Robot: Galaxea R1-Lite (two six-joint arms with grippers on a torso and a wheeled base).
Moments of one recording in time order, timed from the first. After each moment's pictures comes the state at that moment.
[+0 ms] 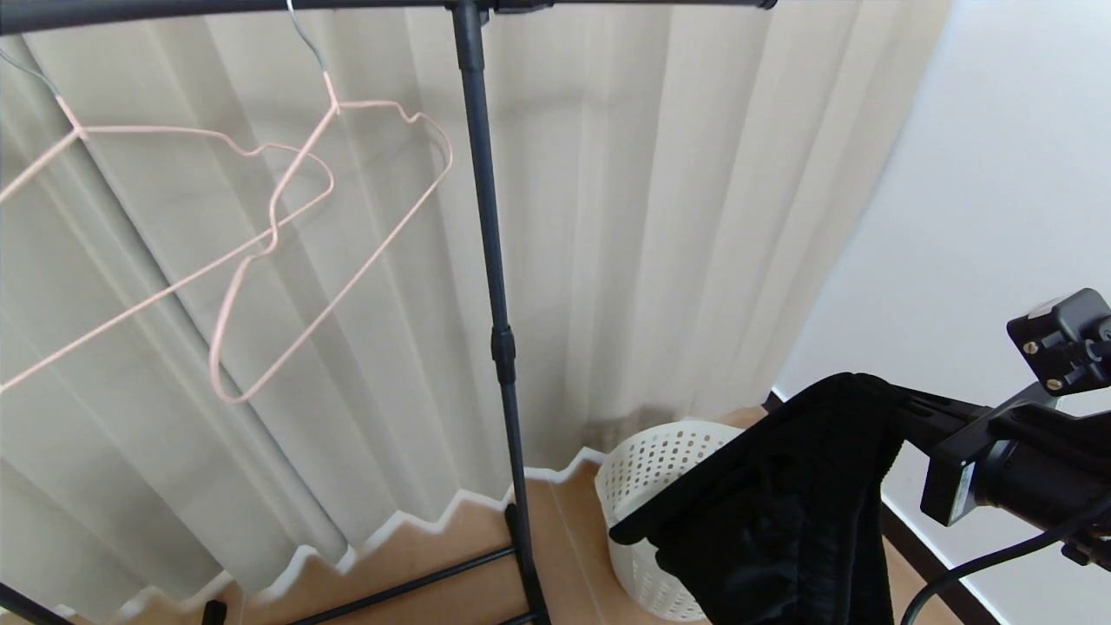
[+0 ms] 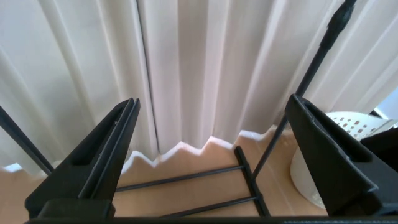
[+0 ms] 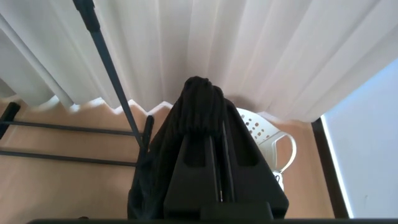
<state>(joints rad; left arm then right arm) 0.00 0.00 0.00 -0.01 0.12 -0.05 0.49 1.23 -0.43 -0.57 -0.14 -0.06</state>
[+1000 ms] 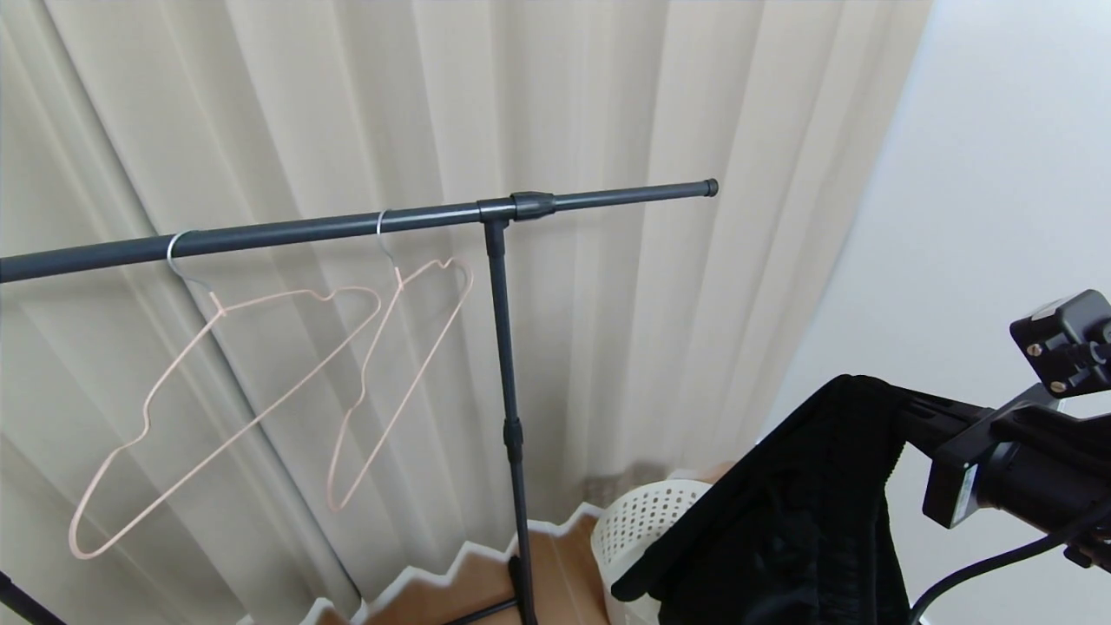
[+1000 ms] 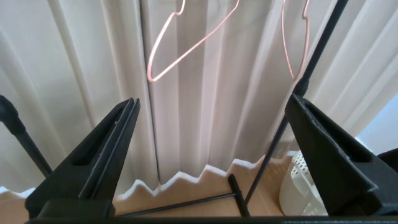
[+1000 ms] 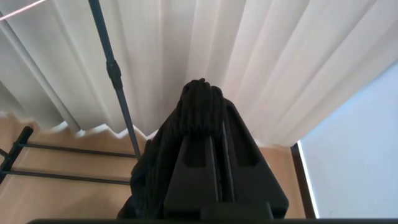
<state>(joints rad) 0.00 0.00 0.00 -0.01 0.12 -0.05 0.49 1.22 -0.43 -0.57 -0.14 -0.06</state>
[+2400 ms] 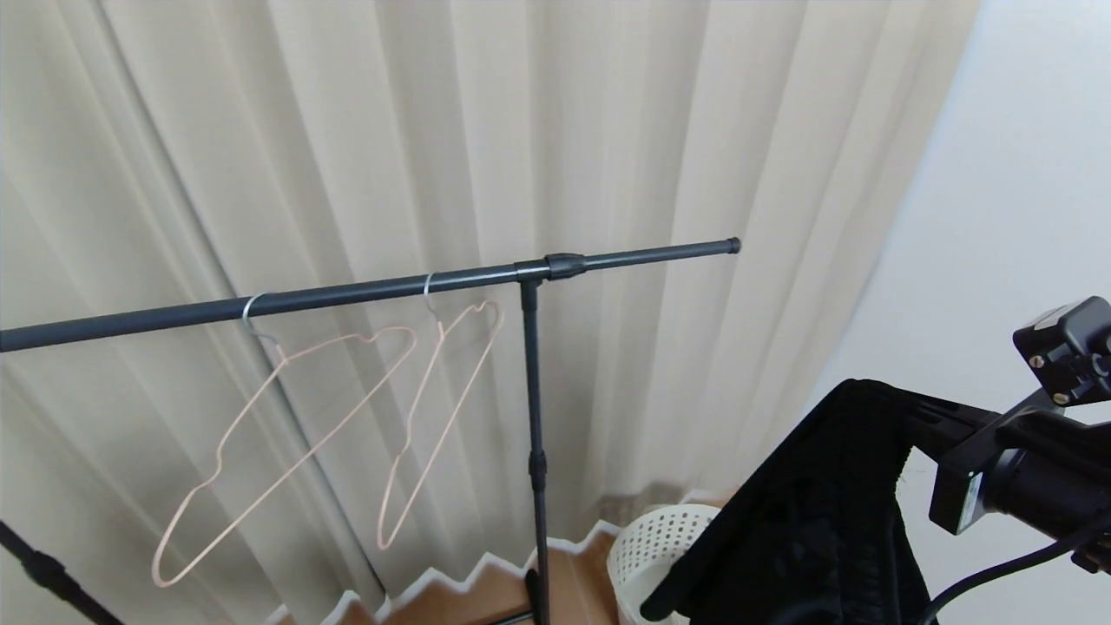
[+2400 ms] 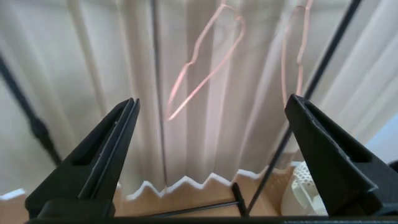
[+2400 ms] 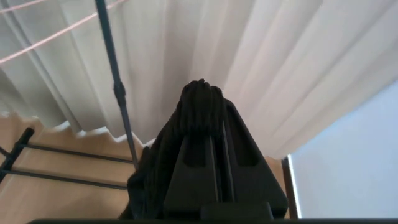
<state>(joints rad) 0.00 0.00 0.00 -0.01 0.12 -0.05 0.48 1.22 -0.41 -0.58 -0.14 -0.10</state>
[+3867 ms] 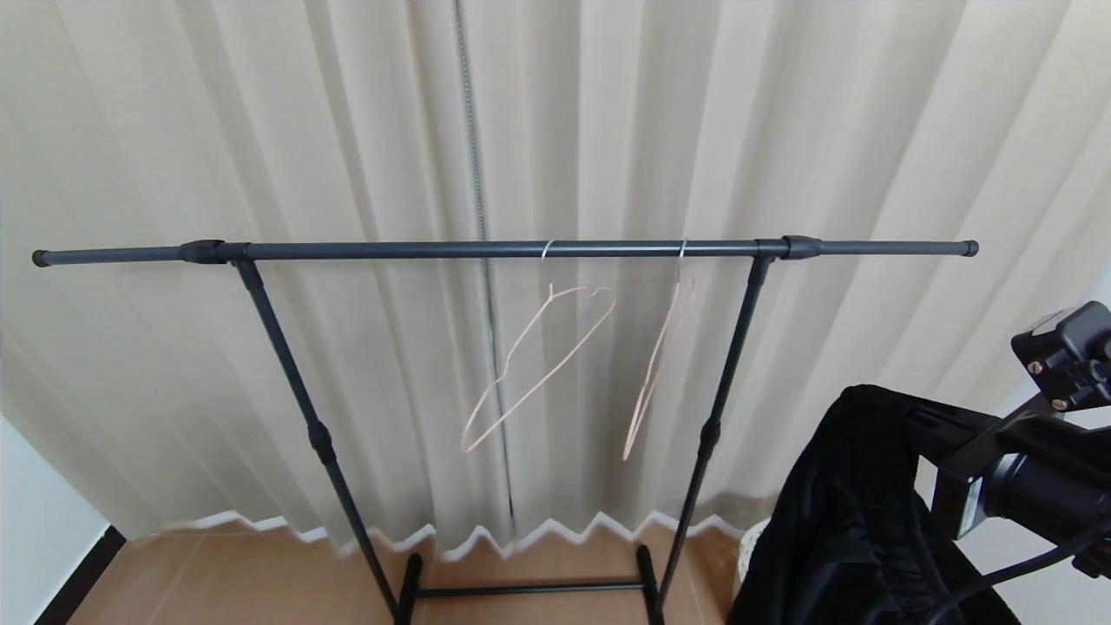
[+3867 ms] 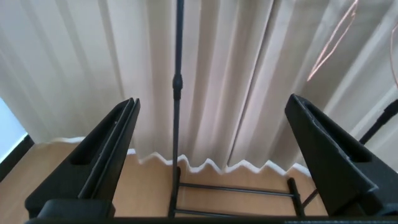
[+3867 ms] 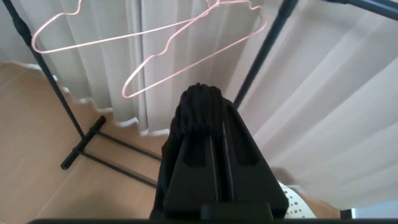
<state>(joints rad) 0.00 0.00 0.00 -0.01 0.11 -0.05 0.48 1.21 -0.41 -0.58 -0.14 -0.11</state>
